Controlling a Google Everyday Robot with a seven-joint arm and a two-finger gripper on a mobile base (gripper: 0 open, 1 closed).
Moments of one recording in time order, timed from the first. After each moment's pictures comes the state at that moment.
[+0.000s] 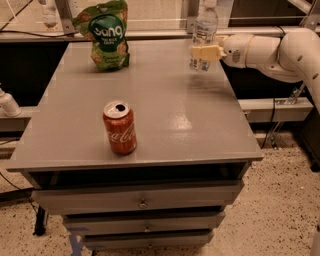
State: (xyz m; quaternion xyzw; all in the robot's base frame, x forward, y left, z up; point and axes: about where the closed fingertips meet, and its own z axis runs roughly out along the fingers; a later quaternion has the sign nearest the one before) arm 0.764 -0.147 0.925 -0.34 0.67 0.30 0.58
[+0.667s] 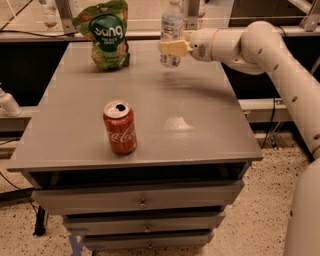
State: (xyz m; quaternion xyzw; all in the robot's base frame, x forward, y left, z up) arm 0.785 -0.054 0.930 -0.35 0.66 0.32 0.58
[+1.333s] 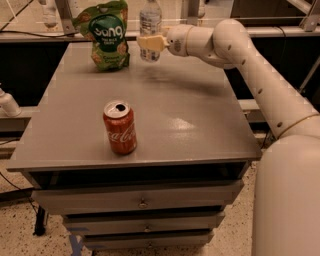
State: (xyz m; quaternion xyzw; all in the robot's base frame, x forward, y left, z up) arm 0.822 0.010 0.930 -0.35 0.65 0.33 0.58
